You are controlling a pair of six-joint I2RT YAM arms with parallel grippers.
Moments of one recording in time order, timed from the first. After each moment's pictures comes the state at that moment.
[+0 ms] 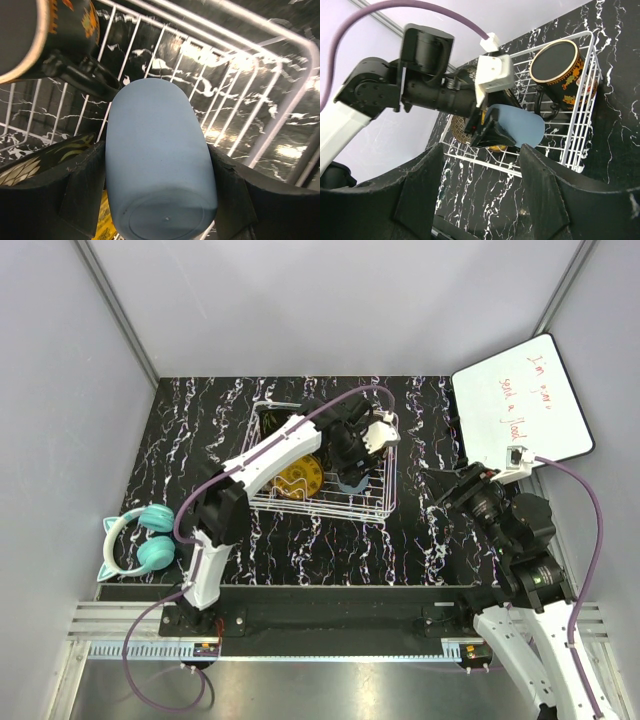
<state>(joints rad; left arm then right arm) -0.76 2.09 2.03 -1.04 0.28 0.46 0.28 0.46 0.74 -0.30 -0.15 0.76</state>
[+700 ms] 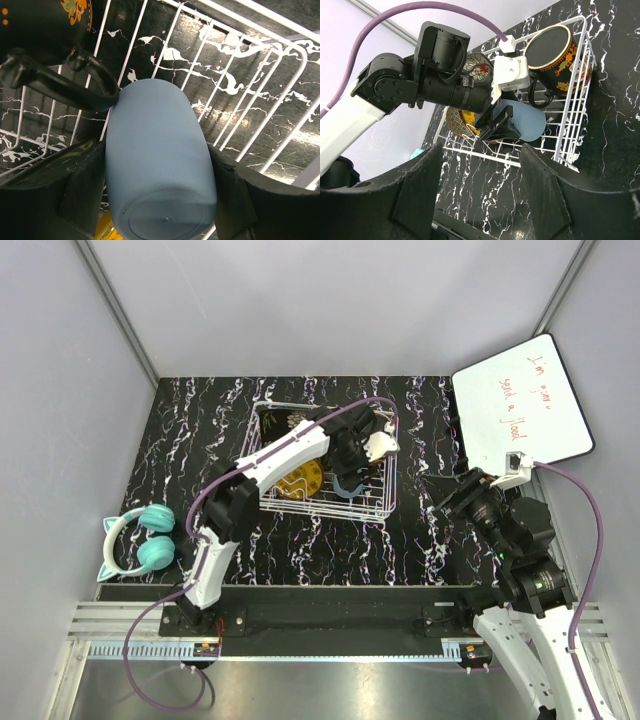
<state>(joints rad) -0.77 2.17 2.00 -1.01 0.20 0.49 0.28 0.42 0.73 -0.38 -0.15 0.77</state>
